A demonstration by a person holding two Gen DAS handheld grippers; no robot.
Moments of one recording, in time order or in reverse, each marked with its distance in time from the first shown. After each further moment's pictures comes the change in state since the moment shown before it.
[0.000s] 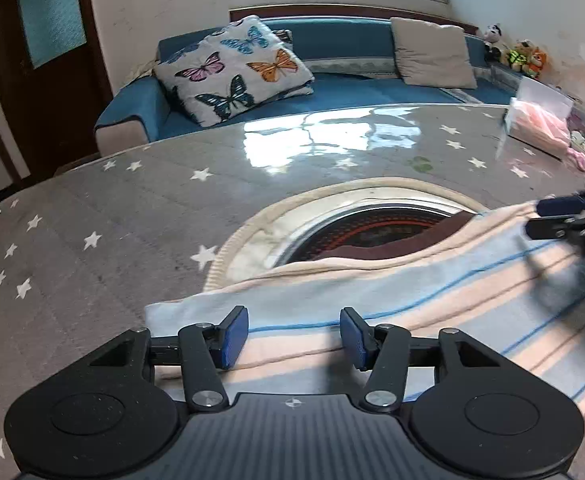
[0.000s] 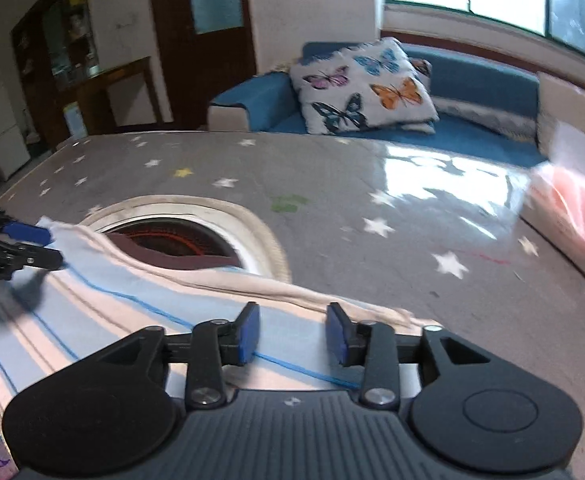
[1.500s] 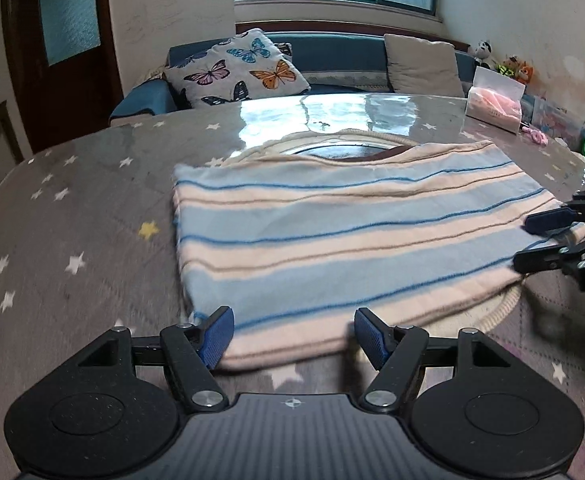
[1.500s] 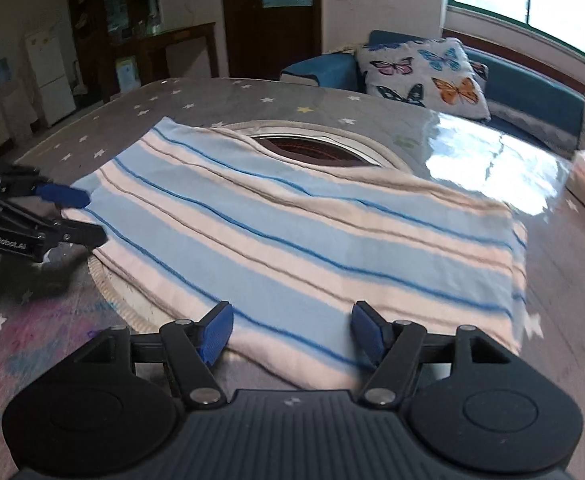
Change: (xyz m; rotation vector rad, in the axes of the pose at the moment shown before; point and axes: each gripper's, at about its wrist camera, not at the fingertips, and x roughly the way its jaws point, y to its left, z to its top) left arm -0.083 -0.015 -0.118 -0.046 -0.059 -0.008; right arm -0.067 0.087 -0.083 -0.107 0.063 0.090
